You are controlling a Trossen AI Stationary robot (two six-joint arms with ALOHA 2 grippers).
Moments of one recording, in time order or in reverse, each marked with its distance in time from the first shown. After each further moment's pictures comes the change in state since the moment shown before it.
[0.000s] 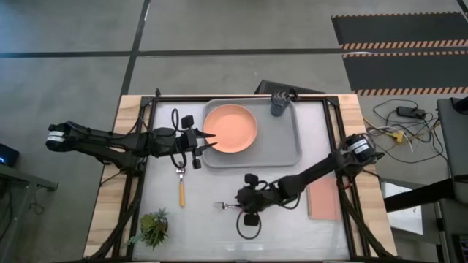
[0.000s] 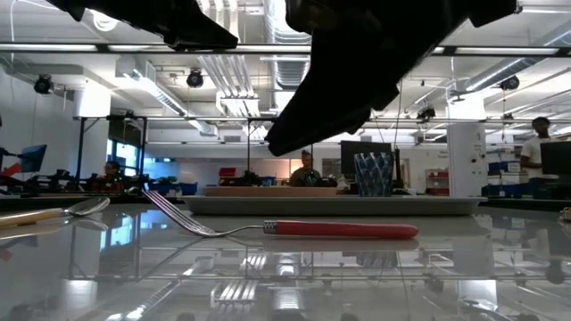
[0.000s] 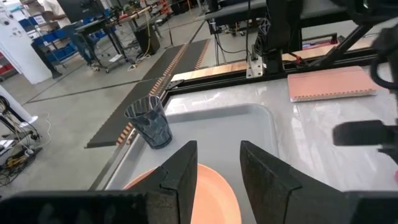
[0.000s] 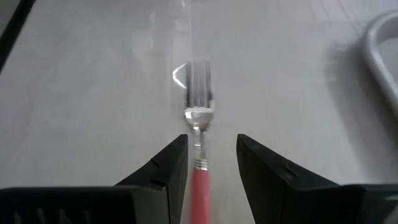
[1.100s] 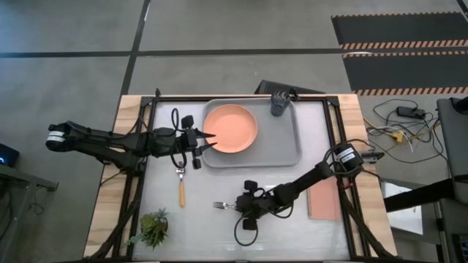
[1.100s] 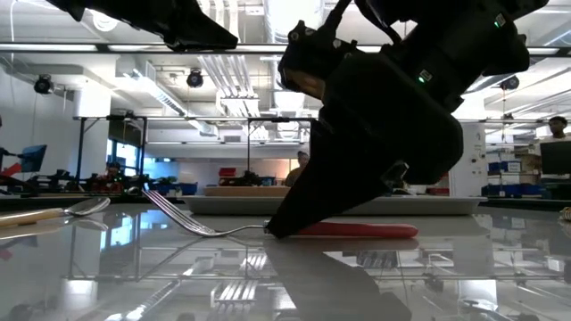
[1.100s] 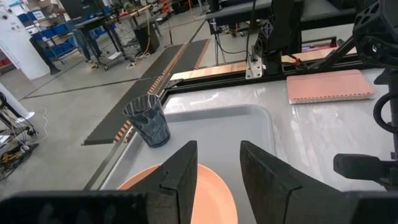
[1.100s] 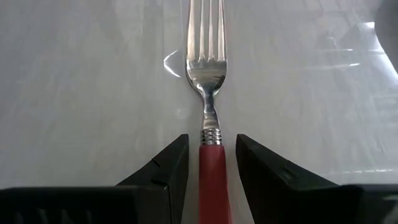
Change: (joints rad) left arm 0.000 0.000 0.000 -0.001 0.000 -0.025; right arm 0.028 0.149 -0.010 0.089 0.042 0.029
